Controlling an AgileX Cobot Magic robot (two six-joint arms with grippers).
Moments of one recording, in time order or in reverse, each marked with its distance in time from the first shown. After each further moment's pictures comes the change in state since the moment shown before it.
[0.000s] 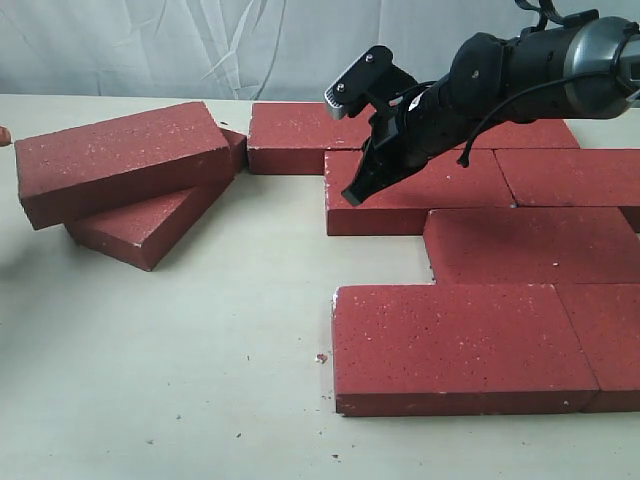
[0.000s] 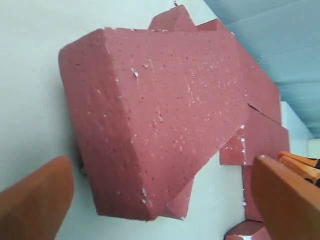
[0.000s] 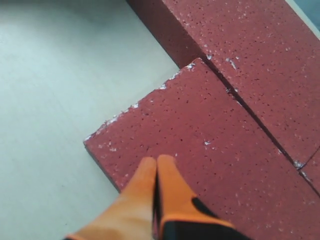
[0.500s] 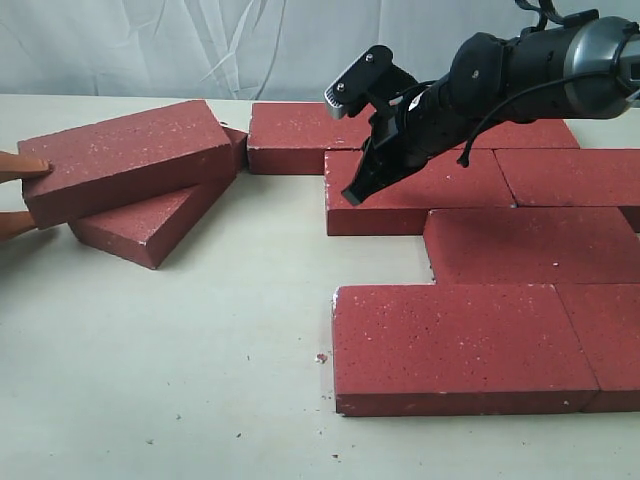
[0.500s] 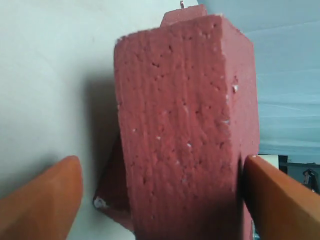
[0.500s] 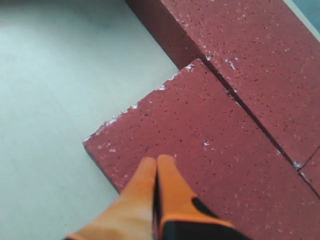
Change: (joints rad) left arm -0.031 0.275 0.004 -0.234 0.060 0.145; right arm 0.000 0.000 0.000 0.001 -0.002 0.000
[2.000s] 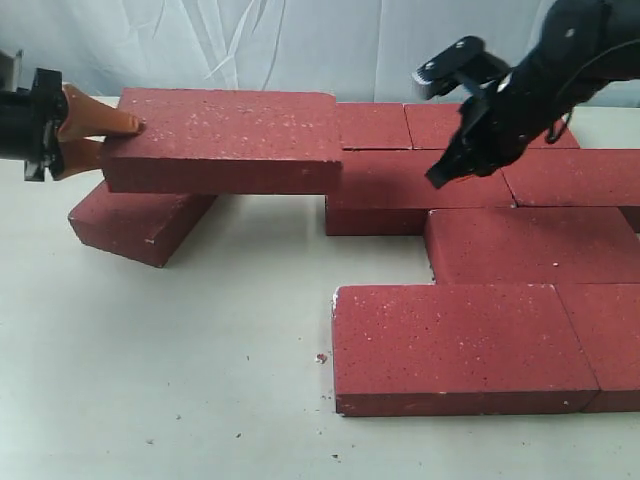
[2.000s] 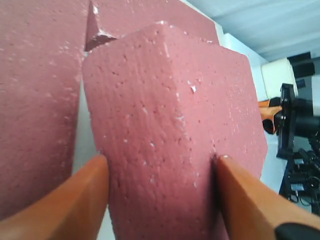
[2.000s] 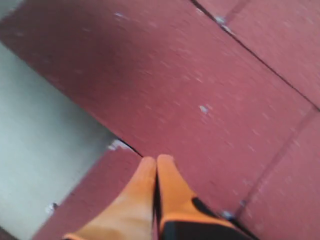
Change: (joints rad) left arm -0.330 -0.297 0.002 0.100 -0.017 -0.091; right arm -0.207 -0.088 0.000 -0.149 0.290 0.201
